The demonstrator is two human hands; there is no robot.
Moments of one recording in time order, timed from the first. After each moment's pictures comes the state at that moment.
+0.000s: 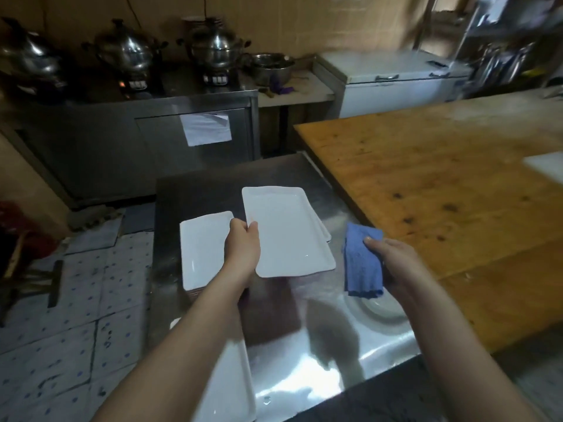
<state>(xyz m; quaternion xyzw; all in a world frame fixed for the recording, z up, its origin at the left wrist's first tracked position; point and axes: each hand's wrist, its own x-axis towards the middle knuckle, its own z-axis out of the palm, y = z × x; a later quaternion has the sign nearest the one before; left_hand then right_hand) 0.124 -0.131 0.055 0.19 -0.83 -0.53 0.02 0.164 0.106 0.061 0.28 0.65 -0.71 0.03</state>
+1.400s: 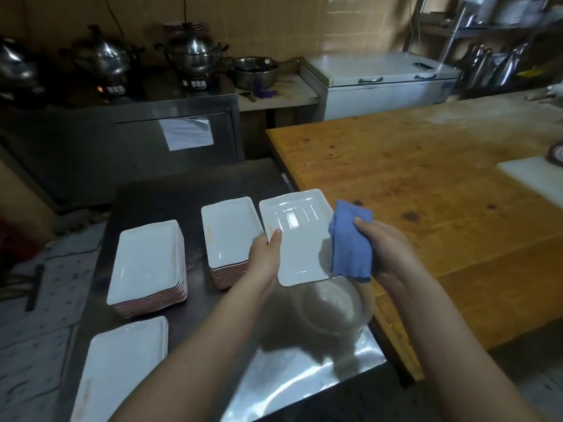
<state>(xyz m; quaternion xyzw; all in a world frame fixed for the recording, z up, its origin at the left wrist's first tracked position) 0.106 0.076 0.044 0.18 -0.71 -0.68 -0.05 0.140 0.246 0.094 0.20 0.53 -0.83 0.01</state>
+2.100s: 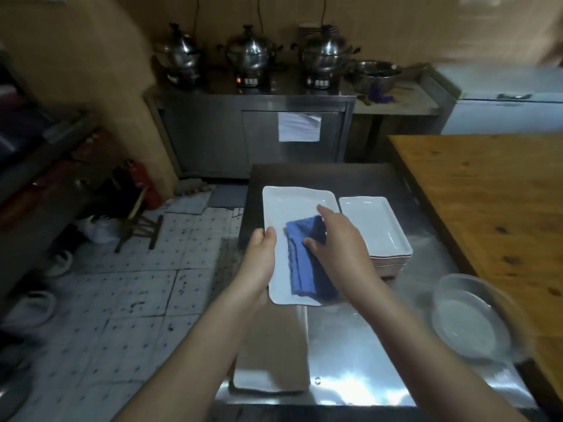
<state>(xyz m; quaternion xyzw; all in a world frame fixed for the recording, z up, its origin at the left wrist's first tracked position) 0.230 -0.177 0.103 0.27 -0.64 -0.72 0.04 0.185 -0.059 0.105 -0.14 0.93 -0.33 -0.05</state>
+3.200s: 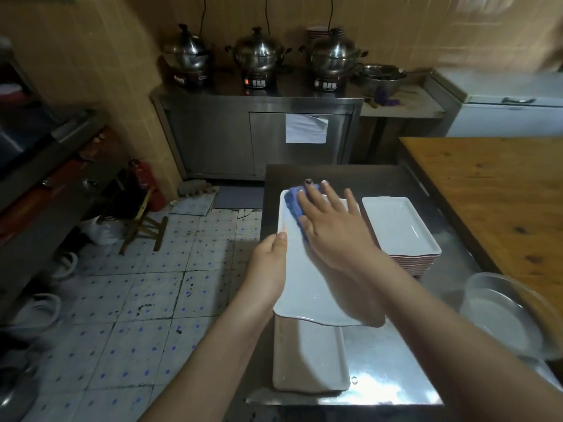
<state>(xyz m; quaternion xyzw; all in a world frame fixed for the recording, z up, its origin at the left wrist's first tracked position) 0.279 -0.235 0.123 0.24 -0.71 -0.66 0.07 0.177 -0.135 0.108 -0.28 0.96 -0.03 -0.08</state>
